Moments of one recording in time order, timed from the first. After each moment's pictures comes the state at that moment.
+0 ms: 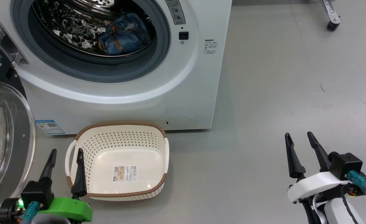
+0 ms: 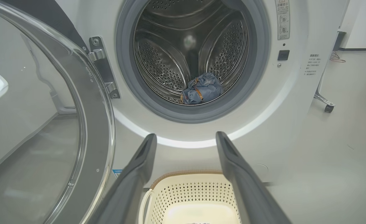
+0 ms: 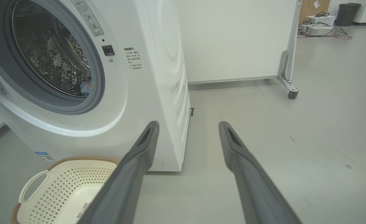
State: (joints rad) left arm 0.21 0.05 0.03 0.08 -0.18 -0.09 -0.25; right arm 0.09 -0.10 0.15 0.22 0.28 0.12 -0.25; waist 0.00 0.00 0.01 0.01
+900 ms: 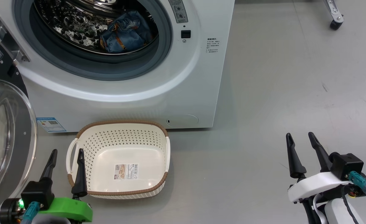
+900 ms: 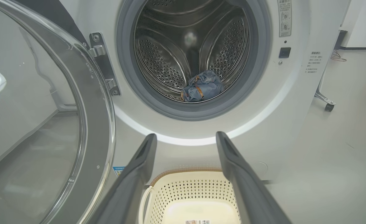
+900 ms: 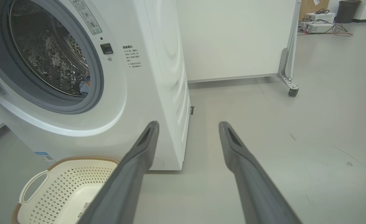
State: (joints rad) left arm 0.21 0.05 0.03 0.08 -0.18 -0.10 -0.25; right arm 0.10 -0.09 0.14 0.22 0.28 0.12 -0.25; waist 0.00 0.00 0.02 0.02
